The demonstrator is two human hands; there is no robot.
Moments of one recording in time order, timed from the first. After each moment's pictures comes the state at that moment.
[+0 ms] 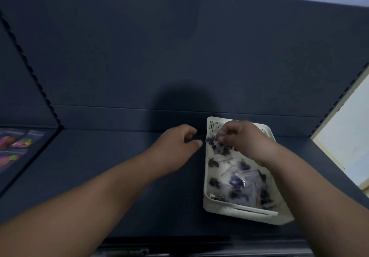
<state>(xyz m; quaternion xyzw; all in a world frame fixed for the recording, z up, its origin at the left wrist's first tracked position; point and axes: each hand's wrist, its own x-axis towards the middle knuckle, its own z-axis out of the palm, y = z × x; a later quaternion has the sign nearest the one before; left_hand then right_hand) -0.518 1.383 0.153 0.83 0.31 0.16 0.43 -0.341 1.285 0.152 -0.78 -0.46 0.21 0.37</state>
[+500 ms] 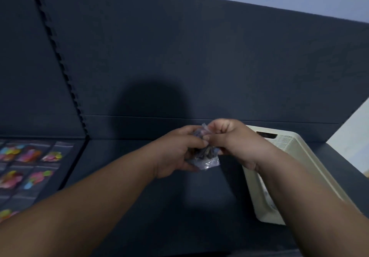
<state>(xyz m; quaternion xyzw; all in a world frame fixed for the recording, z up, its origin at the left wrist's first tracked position) -0.604 1.477 0.173 0.61 0.21 0.05 0.76 -0.473 1.378 0.183 -0.67 -0.42 0.36 0.50</state>
